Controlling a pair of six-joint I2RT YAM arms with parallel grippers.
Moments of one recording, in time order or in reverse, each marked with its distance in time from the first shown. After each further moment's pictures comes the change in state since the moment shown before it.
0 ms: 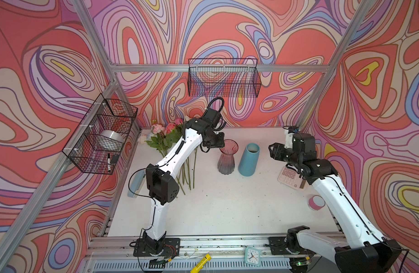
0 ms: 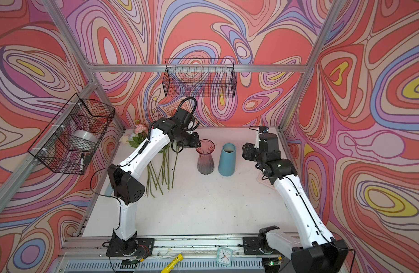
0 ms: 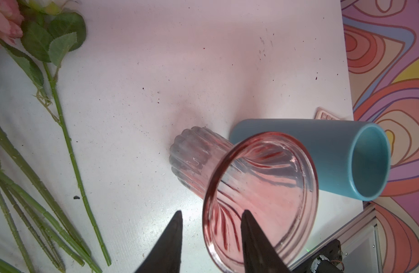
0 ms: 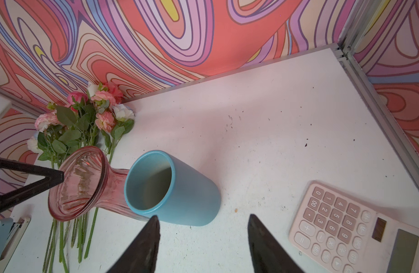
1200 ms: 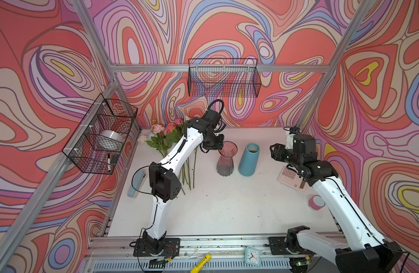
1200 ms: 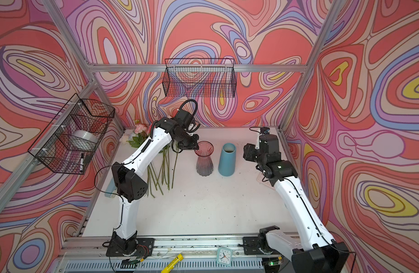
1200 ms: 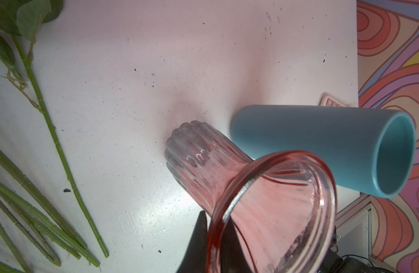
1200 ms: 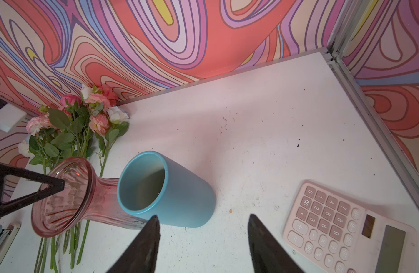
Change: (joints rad) left arm 0.021 0.025 0.016 -0.074 0.067 0.032; right arm 0.000 -0.017 -0.018 0.010 0.028 -0.003
